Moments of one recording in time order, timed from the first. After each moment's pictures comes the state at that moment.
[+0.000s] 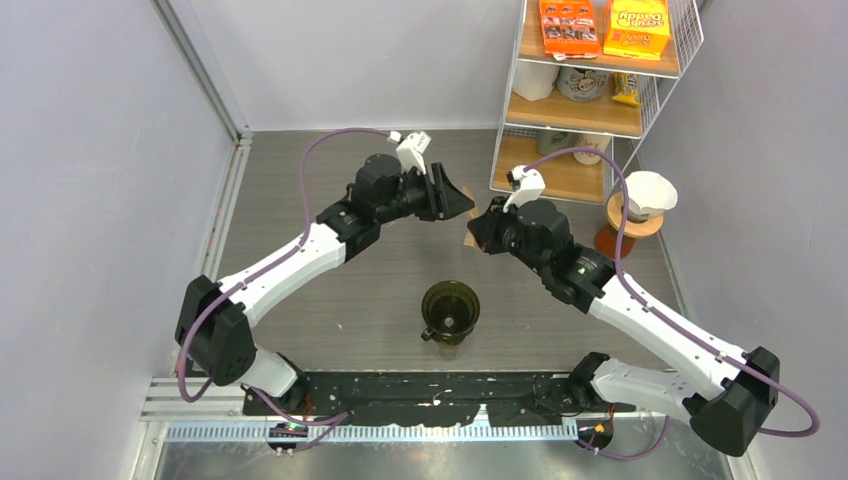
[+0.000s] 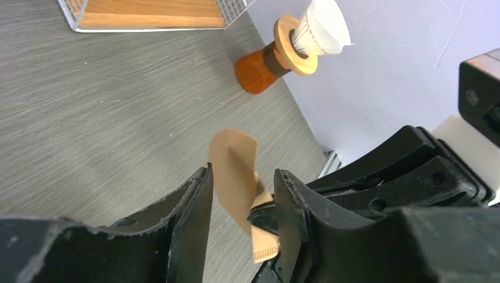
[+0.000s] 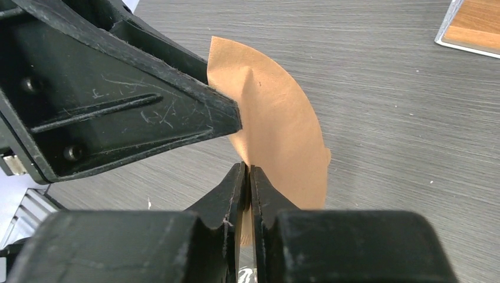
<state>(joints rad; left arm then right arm) -0.70 1.47 1.21 0.01 0.29 -0.68 0.73 1.02 0.91 -0.22 0.17 0.50</state>
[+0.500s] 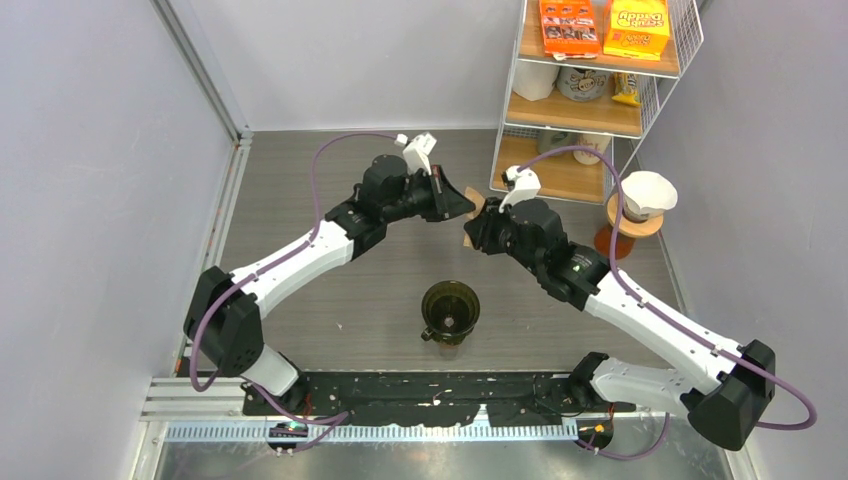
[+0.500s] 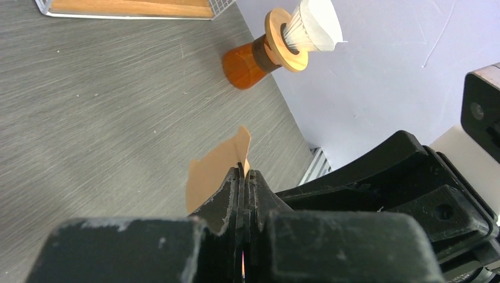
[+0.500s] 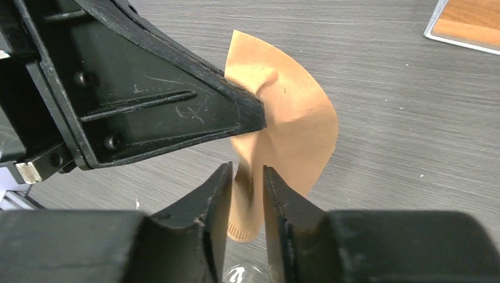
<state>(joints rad) -0.71 1.54 1.21 0.08 0.35 -0.76 0.75 1.06 0.93 -0.24 0.23 0.50</state>
